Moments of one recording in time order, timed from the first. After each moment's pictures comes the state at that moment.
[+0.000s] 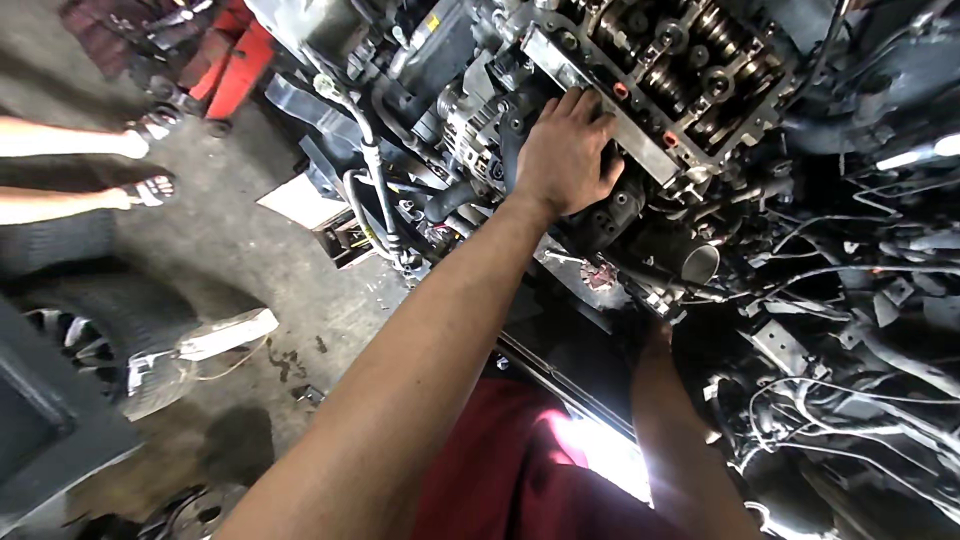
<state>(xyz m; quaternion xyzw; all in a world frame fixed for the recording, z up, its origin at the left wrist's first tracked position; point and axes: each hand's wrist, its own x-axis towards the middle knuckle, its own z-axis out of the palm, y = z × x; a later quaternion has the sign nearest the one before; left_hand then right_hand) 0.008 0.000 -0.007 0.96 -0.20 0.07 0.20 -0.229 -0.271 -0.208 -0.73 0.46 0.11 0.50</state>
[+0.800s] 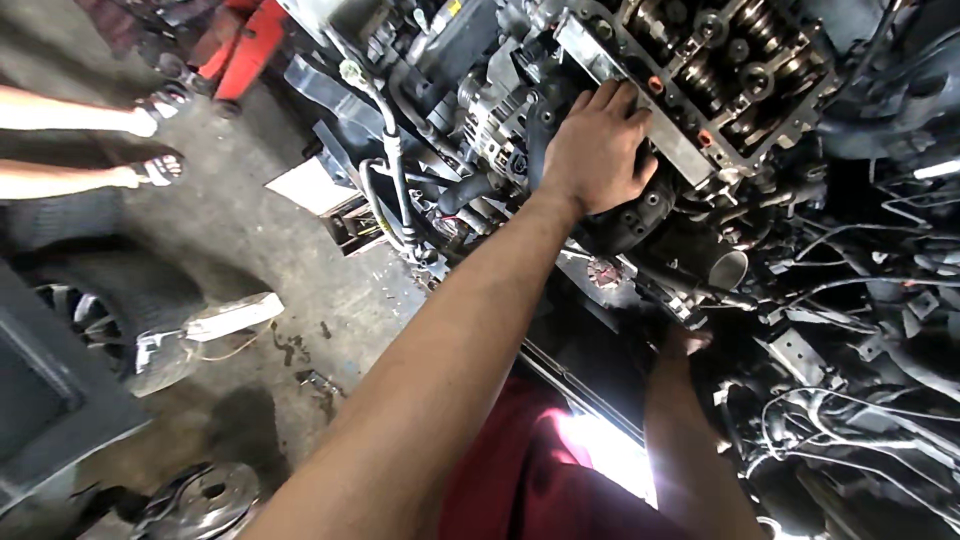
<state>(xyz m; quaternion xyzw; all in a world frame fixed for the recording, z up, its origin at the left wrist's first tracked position) 0.005 0.000 -0.007 0.95 -0.20 0.08 0.22 -0.201 -0.281 -0.193 -0.79 0.56 0.14 0.20</state>
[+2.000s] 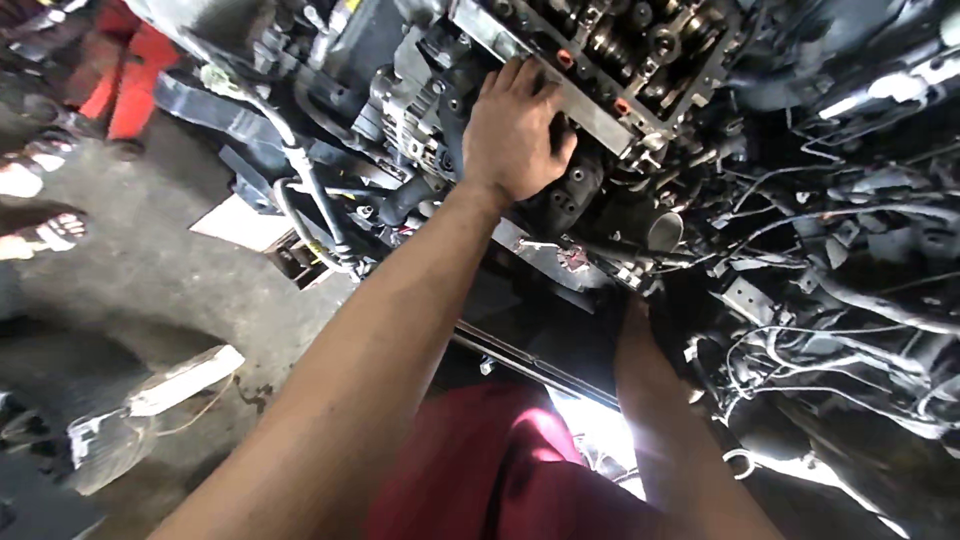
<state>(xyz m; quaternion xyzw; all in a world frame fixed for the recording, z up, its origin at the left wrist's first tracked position) 0.006 0.001 -0.010 0.94 -0.21 0.10 0.23 -0.198 -0.243 -0.159 -0.66 0.56 0.22 0.46</state>
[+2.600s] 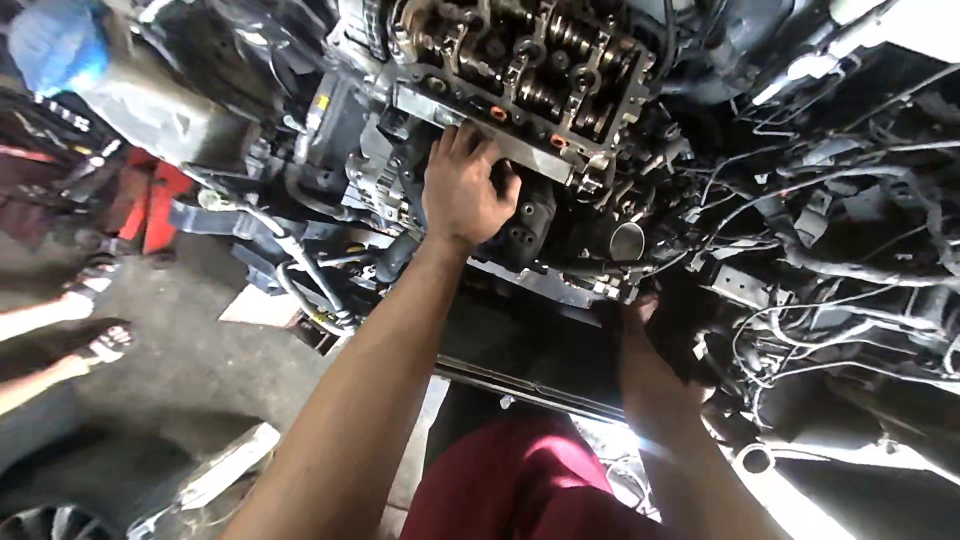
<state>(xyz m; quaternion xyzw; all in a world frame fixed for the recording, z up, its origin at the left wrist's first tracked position) 0.006 0.002 -0.012 0.94 -0.22 0.14 0.24 -0.194 -0.268 -0.193 -0.75 0.58 0.17 0.27</state>
